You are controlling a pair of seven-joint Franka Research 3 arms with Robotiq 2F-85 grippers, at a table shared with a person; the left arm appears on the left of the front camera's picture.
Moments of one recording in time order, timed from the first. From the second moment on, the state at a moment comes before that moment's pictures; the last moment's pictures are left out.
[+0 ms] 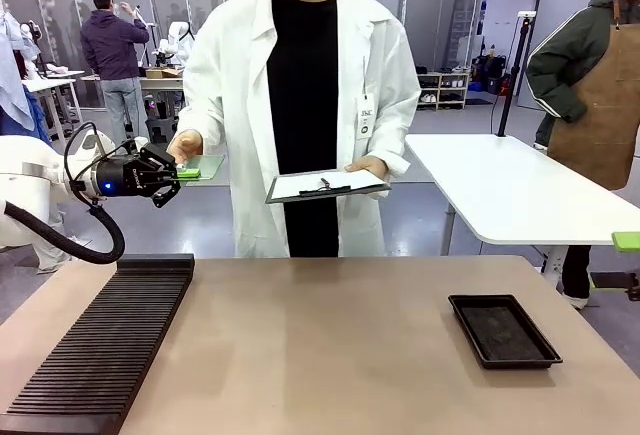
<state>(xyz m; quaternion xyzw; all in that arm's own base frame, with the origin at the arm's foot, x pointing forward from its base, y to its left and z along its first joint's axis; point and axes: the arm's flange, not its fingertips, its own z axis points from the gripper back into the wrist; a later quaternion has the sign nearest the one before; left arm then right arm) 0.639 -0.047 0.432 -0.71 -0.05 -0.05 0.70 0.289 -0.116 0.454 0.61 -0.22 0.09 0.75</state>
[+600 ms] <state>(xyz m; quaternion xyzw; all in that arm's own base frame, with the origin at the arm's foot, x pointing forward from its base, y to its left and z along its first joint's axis) 0.639 -0.047 0.432 -0.71 -0.05 -0.05 0.70 0.289 -0.116 0.454 0.61 -0.22 0.09 0.75</state>
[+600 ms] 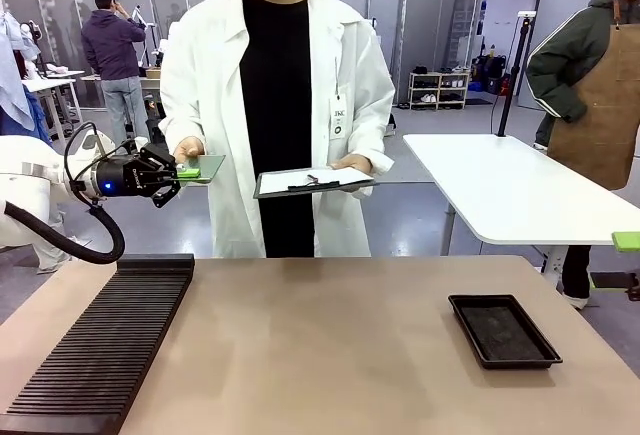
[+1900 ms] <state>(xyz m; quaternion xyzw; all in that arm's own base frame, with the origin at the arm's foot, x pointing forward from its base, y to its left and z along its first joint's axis) 0.639 -0.047 0.432 -0.71 -0.05 -0.05 0.70 0.289 -0.116 0.454 0.61 -0.22 0.09 0.75</state>
